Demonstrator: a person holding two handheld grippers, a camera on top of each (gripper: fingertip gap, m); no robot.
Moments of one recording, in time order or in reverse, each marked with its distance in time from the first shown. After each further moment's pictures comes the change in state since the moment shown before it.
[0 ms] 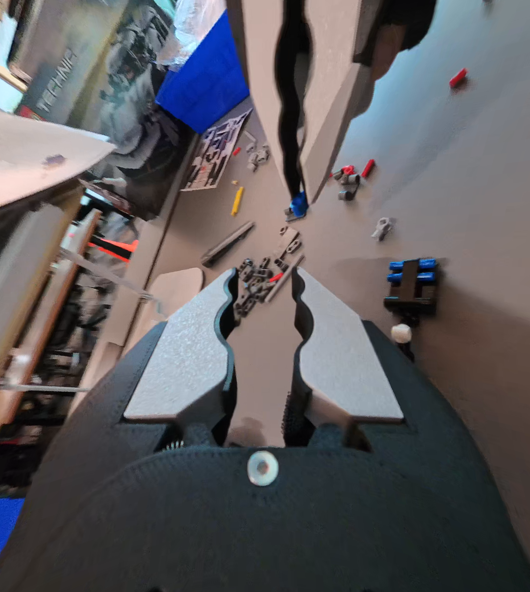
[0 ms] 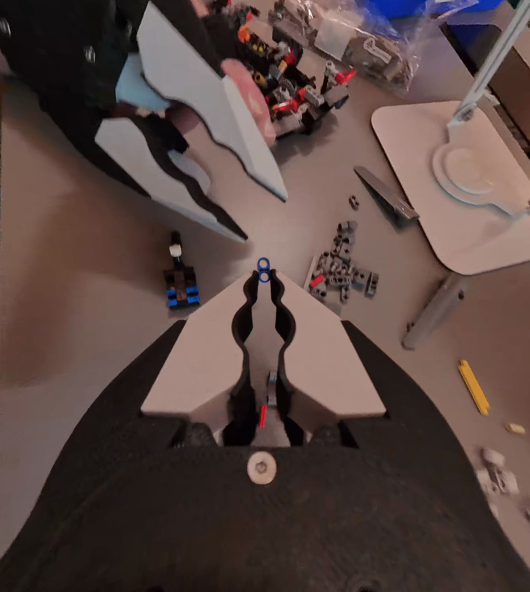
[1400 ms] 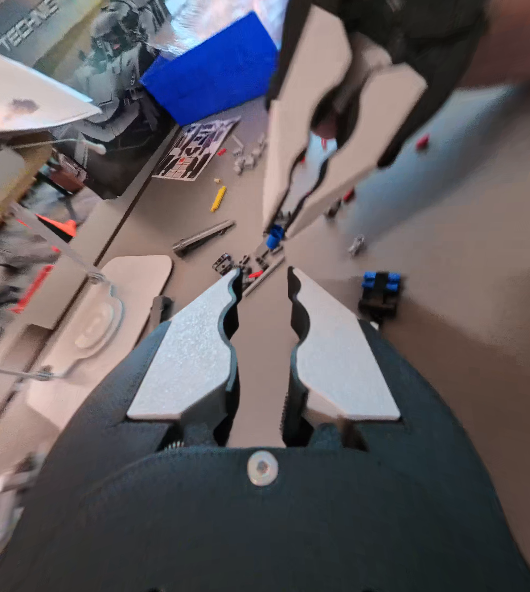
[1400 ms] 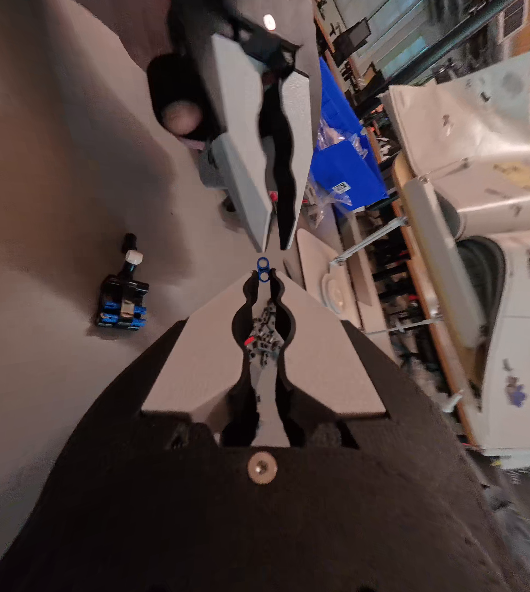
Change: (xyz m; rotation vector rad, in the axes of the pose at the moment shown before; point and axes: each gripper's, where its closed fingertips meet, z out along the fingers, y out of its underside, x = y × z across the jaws) left arm -0.001 0.000 -0.016 0.054 0.114 -0.255; right arm -0.010 -0.036 0.010 0.209 0.322 -0.627
